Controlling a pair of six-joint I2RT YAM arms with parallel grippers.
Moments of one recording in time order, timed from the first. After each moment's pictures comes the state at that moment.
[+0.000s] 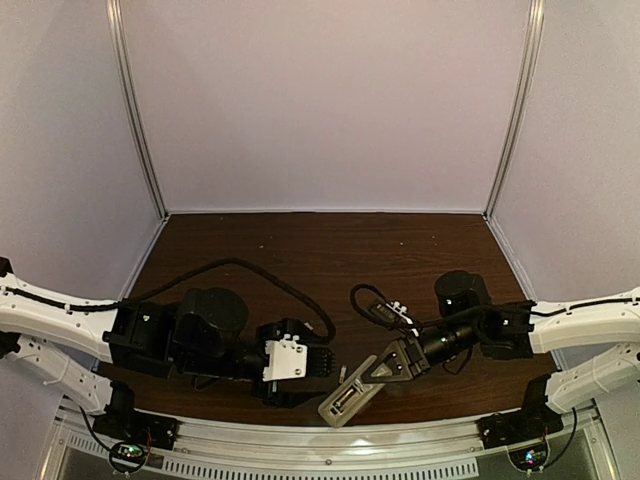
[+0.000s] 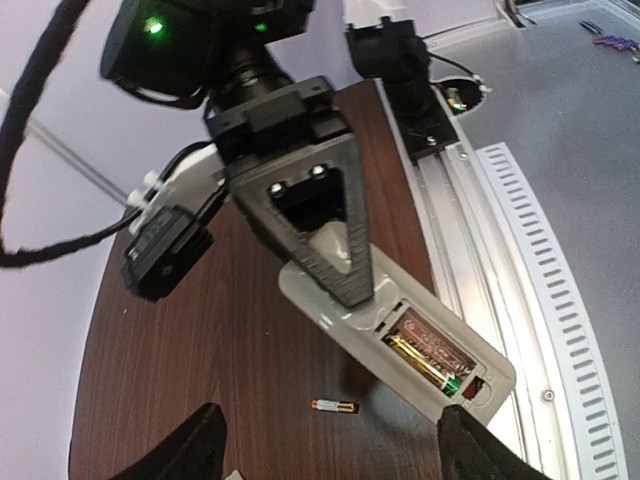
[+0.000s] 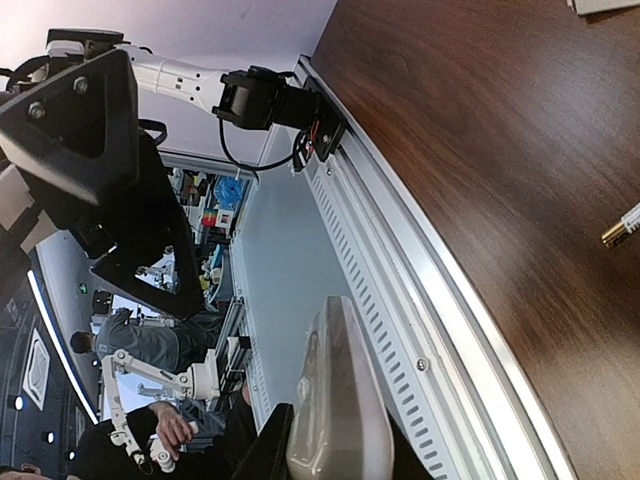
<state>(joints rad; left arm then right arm) -1.45 1.22 0.86 -0.13 -0.05 0.50 1.00 1.17 0.55 0.12 -0.77 0.89</state>
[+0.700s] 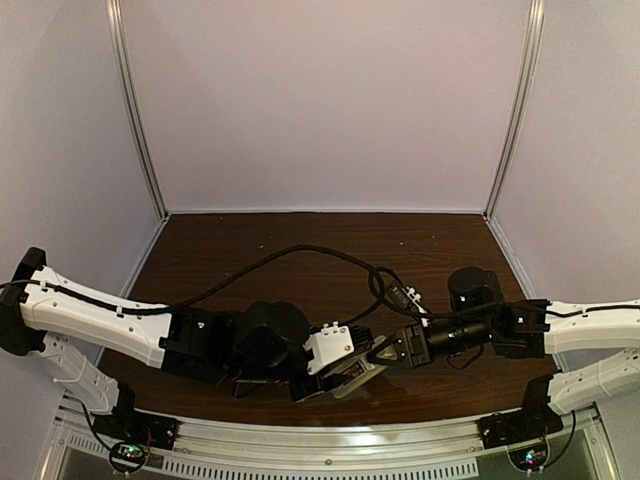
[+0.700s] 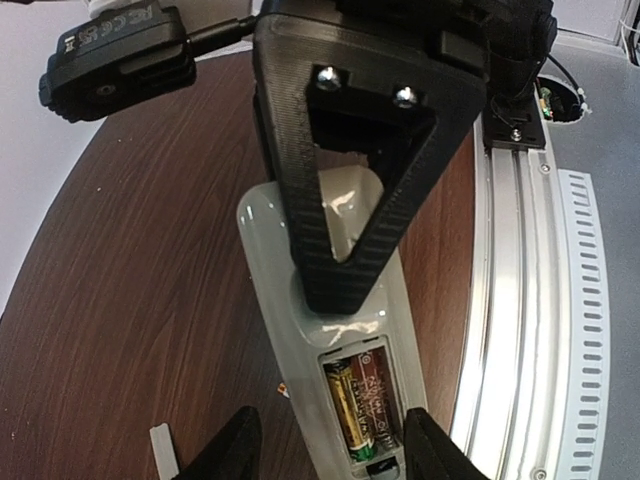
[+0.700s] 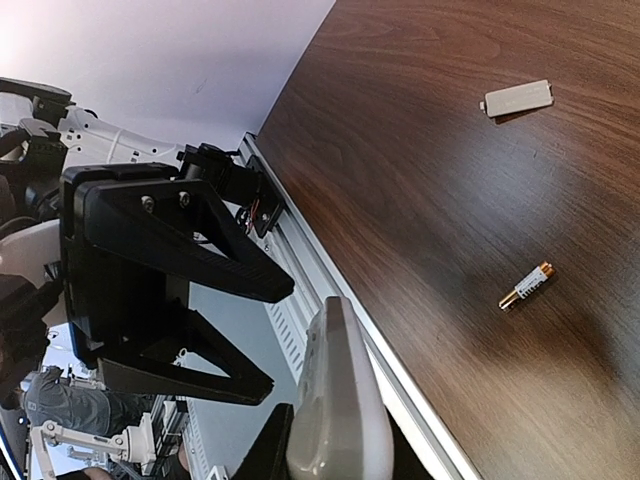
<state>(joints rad) -1.45 1.47 0.99 -0.14 -0.22 0.10 1.00 1.06 0.55 0.03 -0.50 0.79</state>
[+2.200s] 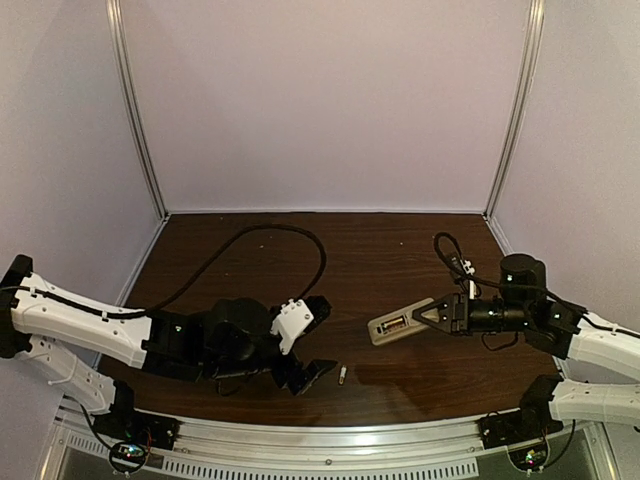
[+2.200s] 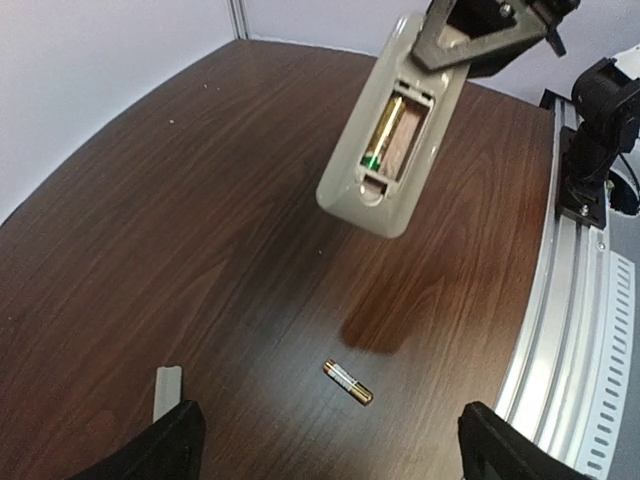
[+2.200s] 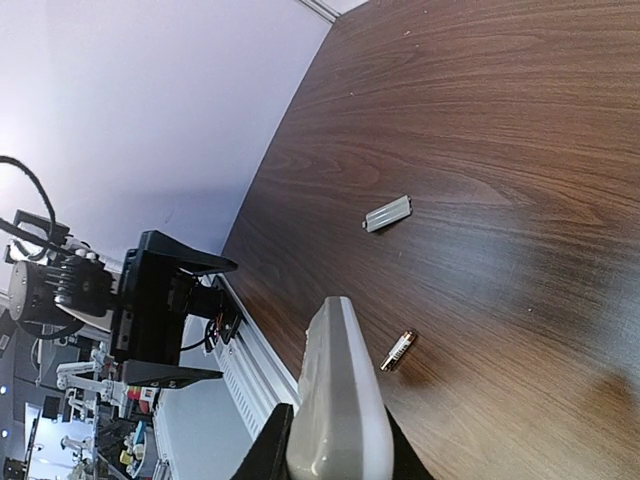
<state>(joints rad) -1.37 1.34 0.77 0.05 -0.31 -0.13 0.63 0.79 0.44 -0.06 -0.52 0.78</state>
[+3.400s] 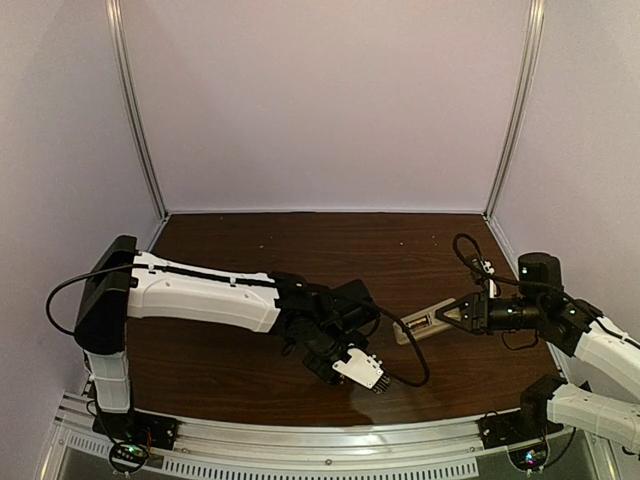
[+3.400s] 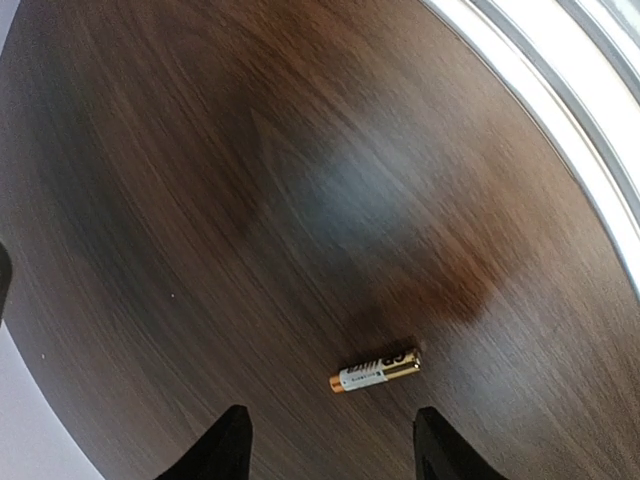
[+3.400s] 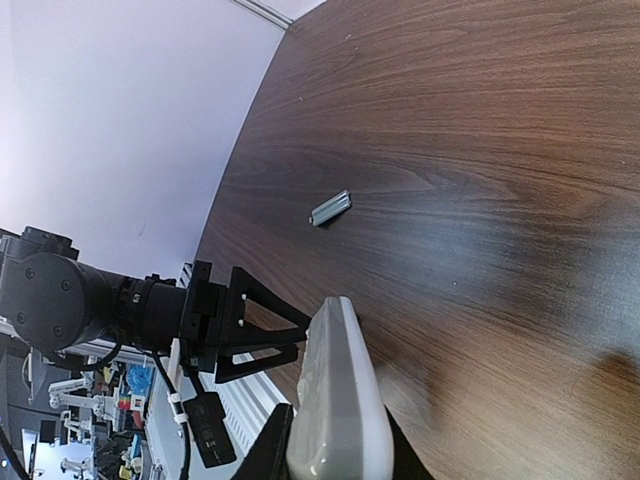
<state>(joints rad) -1.27 1.97 1.48 -0.67 -0.02 1.05 0.39 0.70 0.45 -0.30 -0.68 0.63</state>
